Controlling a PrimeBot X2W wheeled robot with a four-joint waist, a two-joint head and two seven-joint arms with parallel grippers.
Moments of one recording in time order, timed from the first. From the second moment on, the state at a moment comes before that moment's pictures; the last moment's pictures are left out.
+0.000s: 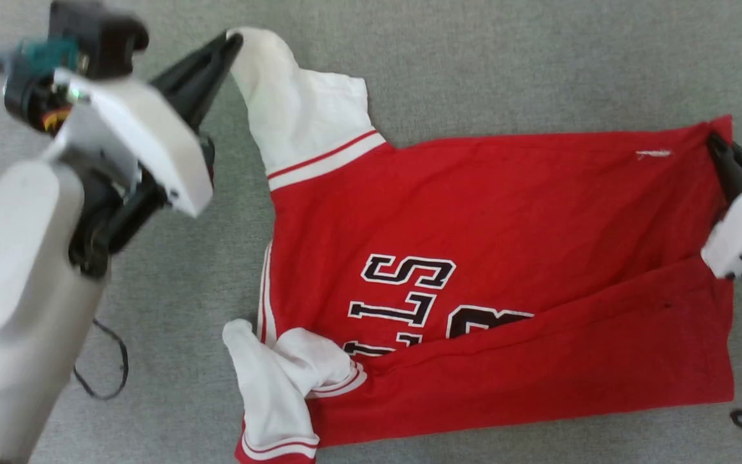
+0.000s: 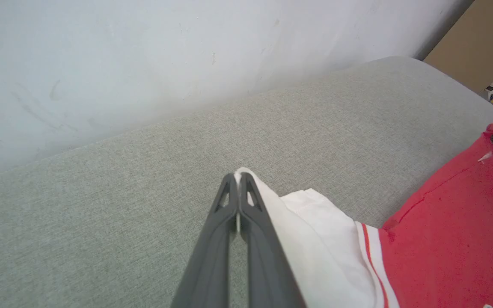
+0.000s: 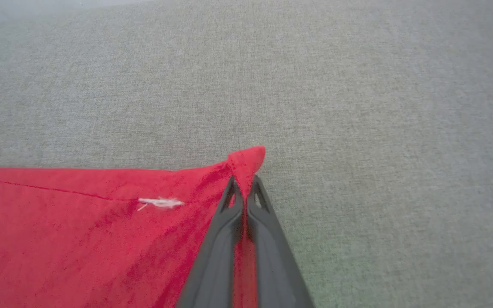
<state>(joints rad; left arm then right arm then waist) -0.81 0.54 -0.47 0.13 -0.70 -0.12 0.28 -0.40 -0.15 -0.20 -0.10 0.24 0.13 0.64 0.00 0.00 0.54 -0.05</state>
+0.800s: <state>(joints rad) -0.11 0.67 -0.32 -0.41 -1.07 -0.01 0.21 -0.04 -0.11 -0.31 -0.19 0.38 0.13 0.54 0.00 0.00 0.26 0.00</state>
